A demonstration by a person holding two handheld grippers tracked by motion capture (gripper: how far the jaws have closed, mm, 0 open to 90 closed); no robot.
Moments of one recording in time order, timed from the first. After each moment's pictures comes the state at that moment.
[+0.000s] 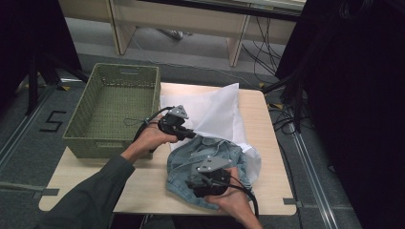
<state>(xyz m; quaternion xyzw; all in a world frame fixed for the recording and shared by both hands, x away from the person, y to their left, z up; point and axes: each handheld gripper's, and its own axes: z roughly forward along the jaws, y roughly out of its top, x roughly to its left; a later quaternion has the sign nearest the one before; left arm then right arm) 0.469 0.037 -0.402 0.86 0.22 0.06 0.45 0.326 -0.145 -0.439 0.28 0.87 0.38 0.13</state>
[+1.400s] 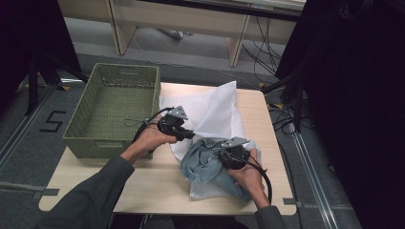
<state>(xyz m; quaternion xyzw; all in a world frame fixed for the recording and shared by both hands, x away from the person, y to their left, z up) 0.467 0.037 -0.404 0.86 0.23 0.06 0.45 0.404 -0.214 -0.453 0.38 0.85 0.28 0.21</state>
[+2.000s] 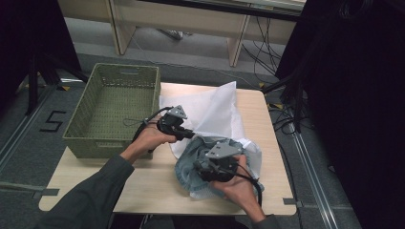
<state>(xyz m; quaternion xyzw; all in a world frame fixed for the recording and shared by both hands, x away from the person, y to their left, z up) 0.469 0.039 -0.404 0.86 0.23 0.06 0.44 0.347 -0.161 -0.409 0.30 0.85 0.38 0.20</state>
